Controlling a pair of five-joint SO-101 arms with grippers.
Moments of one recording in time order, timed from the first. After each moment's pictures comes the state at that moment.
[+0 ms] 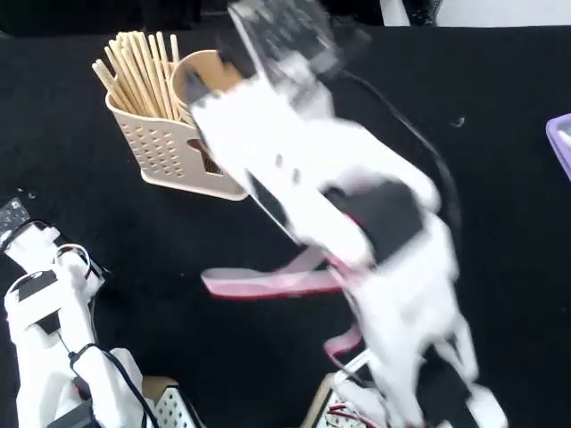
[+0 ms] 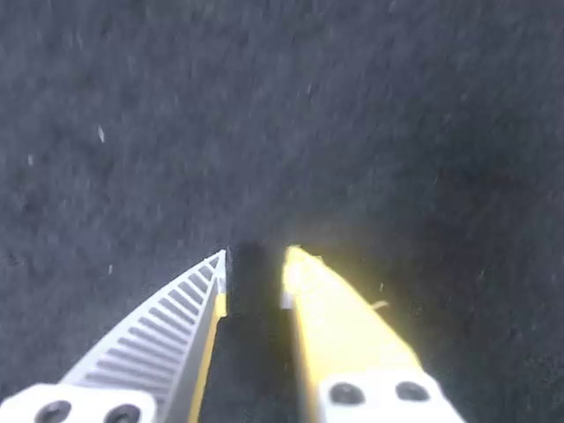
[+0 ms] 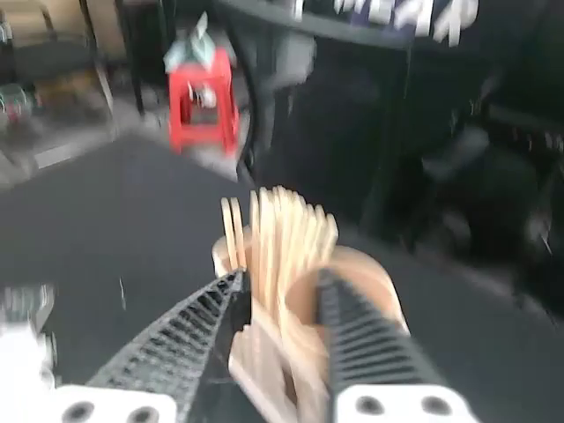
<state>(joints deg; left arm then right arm) -38.1 -38.8 71.7 38.9 7.3 -34.8 -22.9 -21.6 74.2 0.8</state>
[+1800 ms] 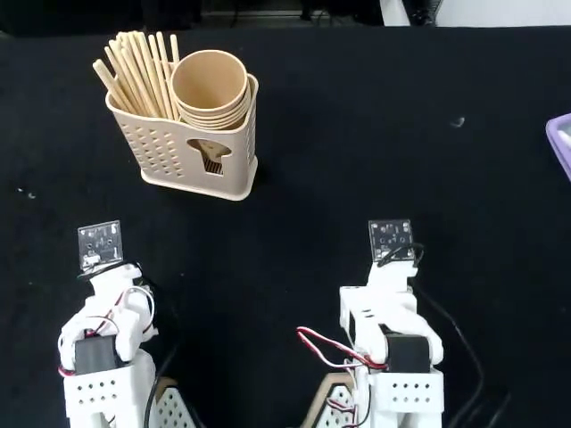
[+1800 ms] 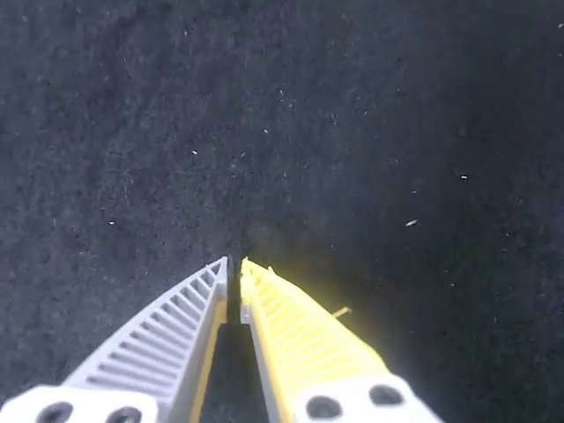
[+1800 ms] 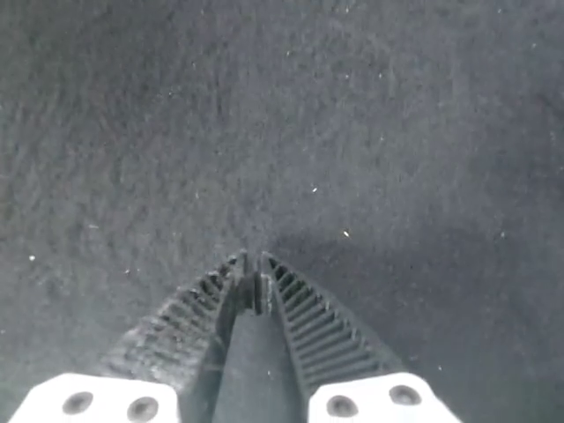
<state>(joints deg) -14.9 -104.0 96.0 72.5 -0.3 1.1 -103.1 96.6 74.4 0.5</state>
